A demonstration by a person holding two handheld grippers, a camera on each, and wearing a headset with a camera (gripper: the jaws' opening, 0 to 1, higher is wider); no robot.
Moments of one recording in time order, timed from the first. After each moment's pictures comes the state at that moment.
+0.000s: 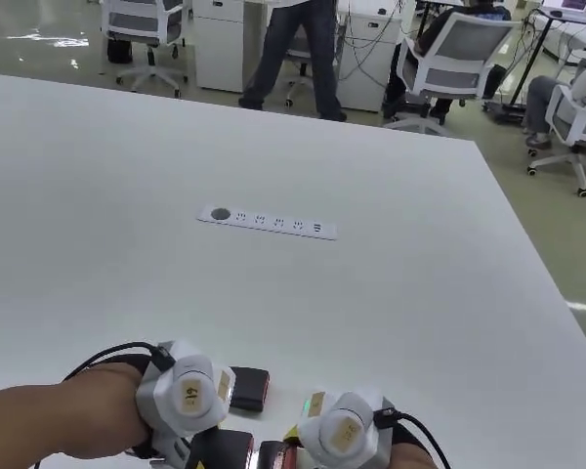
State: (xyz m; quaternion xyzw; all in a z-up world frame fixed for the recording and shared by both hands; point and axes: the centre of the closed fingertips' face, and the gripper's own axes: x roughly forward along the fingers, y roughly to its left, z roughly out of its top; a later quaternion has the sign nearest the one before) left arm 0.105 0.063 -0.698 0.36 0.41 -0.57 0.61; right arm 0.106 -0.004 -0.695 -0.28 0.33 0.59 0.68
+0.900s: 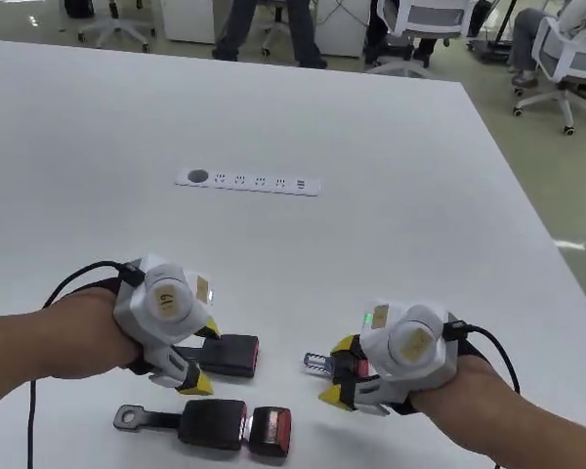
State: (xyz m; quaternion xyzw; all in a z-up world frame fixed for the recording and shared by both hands) left arm 0.185 0.062 -0.667 0.34 0.38 -0.54 0.67; right arm 0.177 -0.081 -0.665 -0.29 0.32 0.54 0.72
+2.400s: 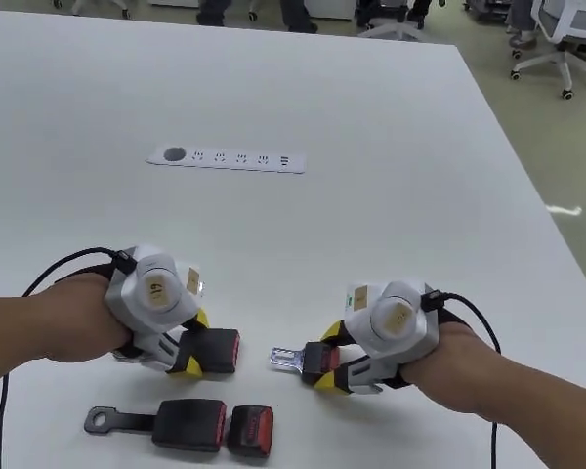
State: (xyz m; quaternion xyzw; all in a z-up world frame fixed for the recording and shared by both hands) left arm 0.205 0.051 -0.694 0.34 0.39 -0.57 0.63; right arm 0.192 -0.072 -0.688 -0.30 0.33 0.59 0.67
